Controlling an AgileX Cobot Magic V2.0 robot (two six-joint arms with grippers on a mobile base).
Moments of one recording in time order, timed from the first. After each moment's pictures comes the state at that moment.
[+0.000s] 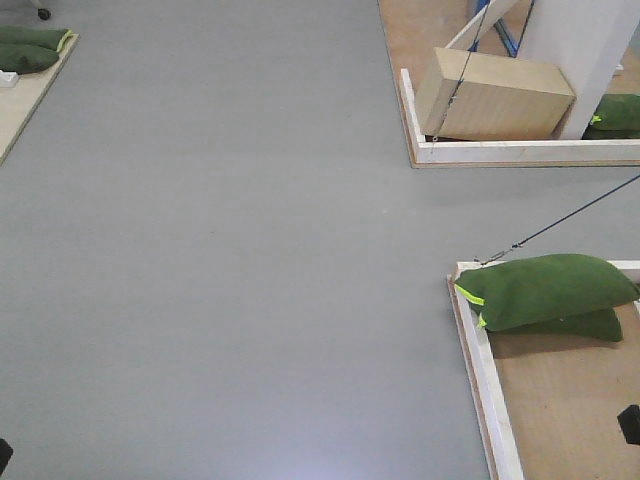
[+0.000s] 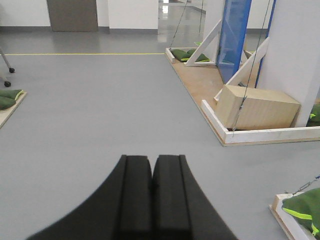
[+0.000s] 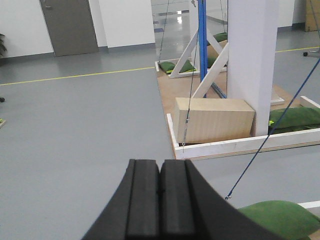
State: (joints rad) left arm -0.10 -0.01 0.03 0.00 0.20 -0.02; right arm -0.01 -0.01 0.03 -0.23 0.18 0.27
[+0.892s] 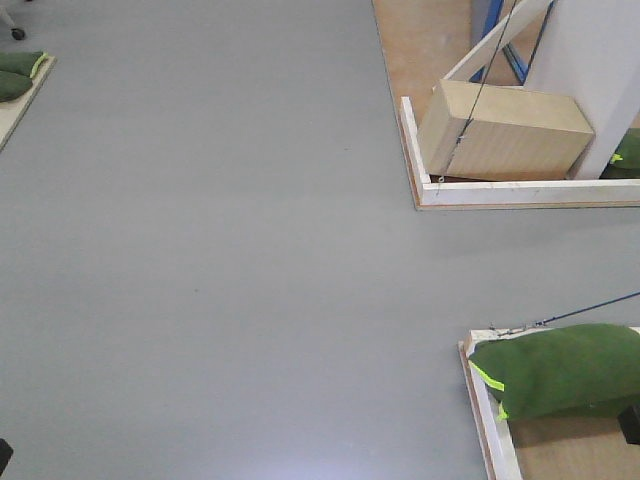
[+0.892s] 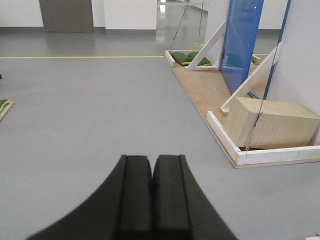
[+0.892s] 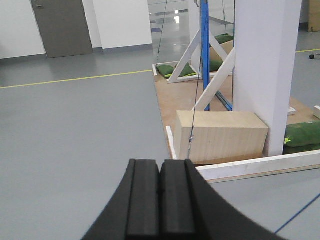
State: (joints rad) left arm -0.10 -0.01 0.03 0.00 0.20 -0.02; right arm -0.01 -0.01 0.03 -0.23 0.18 0.27
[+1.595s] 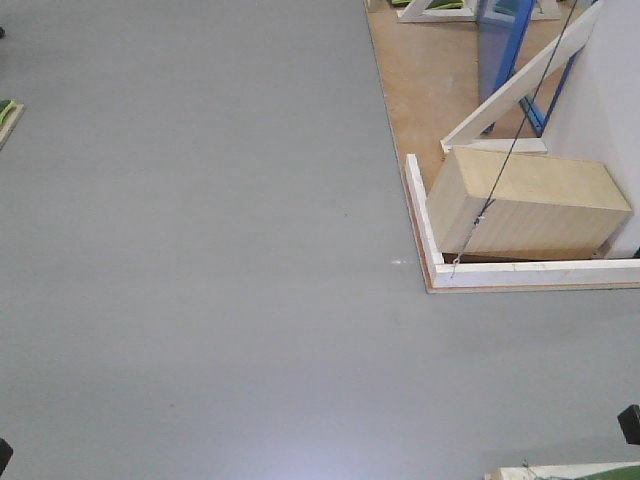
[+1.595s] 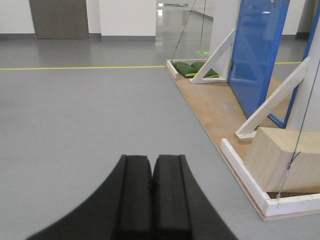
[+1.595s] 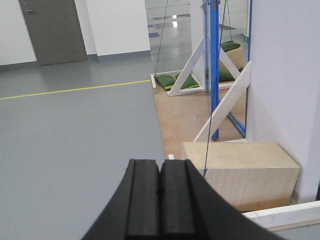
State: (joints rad) left arm -0.10 -0.01 0.03 0.00 0.20 -0.02; right arm -0.01 -0.01 0.03 -0.23 0.18 0.27
